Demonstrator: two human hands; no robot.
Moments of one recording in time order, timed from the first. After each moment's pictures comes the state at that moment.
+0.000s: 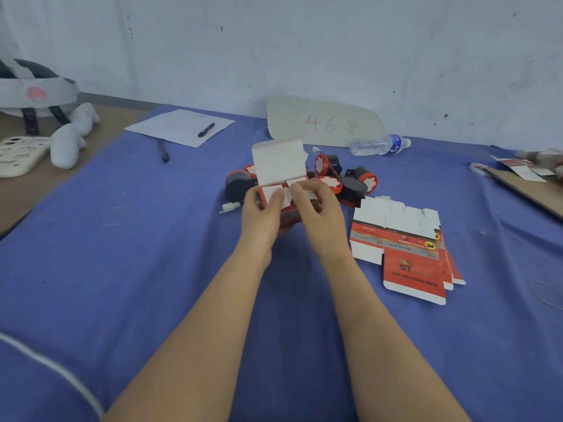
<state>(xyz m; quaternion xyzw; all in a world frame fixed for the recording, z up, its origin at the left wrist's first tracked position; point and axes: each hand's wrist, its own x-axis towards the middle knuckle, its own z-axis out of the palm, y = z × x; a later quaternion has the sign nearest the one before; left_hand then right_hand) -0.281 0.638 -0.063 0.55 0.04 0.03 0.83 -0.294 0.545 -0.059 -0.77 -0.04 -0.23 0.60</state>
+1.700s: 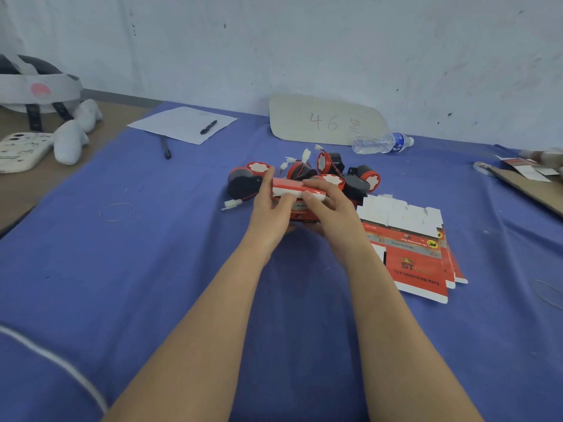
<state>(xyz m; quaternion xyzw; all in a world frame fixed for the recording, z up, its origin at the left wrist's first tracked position) -0.281 0.640 -0.064 0.64 -0.05 0.01 0.77 -0.292 0.521 -0.059 -0.71 -0.04 -0.11 0.69</state>
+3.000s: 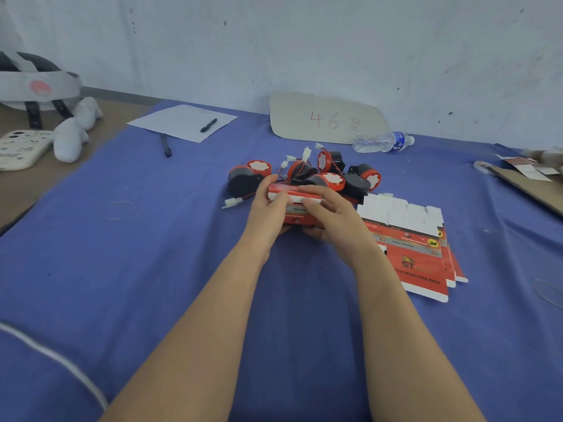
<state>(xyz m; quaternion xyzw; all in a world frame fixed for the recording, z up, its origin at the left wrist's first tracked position) -0.281 0.642 -0.062 0.62 0.01 -0.02 0.79 -0.296 0.514 -0.059 -0.75 -0.04 -0.04 0.66</state>
